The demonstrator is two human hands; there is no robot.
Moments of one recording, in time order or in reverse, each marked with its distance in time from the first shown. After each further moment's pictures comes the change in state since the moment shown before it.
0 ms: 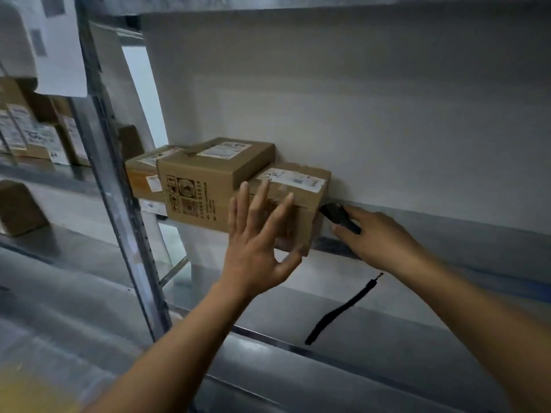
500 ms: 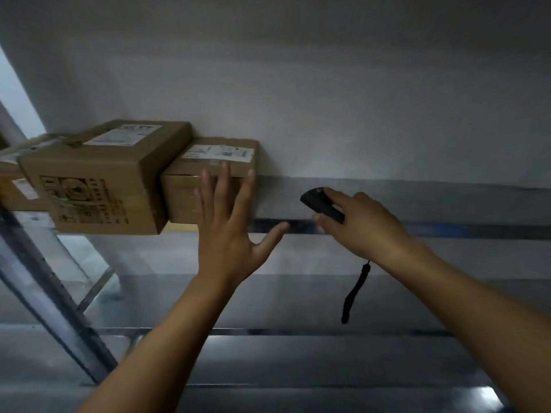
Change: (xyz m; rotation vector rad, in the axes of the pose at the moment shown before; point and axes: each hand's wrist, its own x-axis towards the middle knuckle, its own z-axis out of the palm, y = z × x) left_hand 0.013 0.028 0.050 -0.170 -0.065 -0.027; right_hand -0.048 0.037 -0.020 -0.179 0.085 0.213
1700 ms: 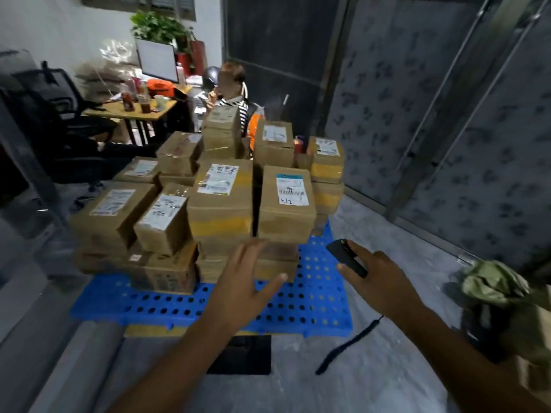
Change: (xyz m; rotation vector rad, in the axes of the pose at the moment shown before) left_hand -0.331 0.945 0.133 -1.371 -1.305 0.793; right_hand -0.887 0.488 -0.191 -0.149 0.517 1.679
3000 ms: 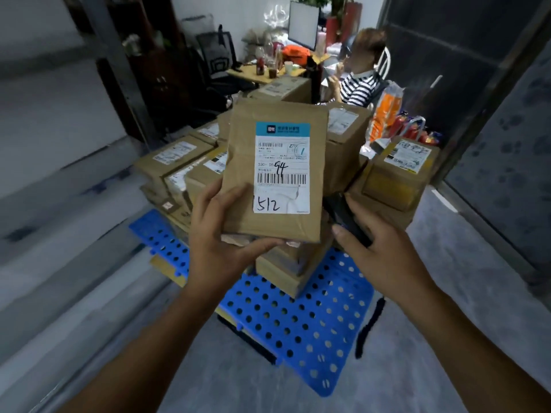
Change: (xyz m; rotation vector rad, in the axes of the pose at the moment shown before) left_hand 0.103 0.066 0.071 0.227 0.795 -0.078; right_hand 0.206 0.034 -0.042 0.451 -0.268 -0.656
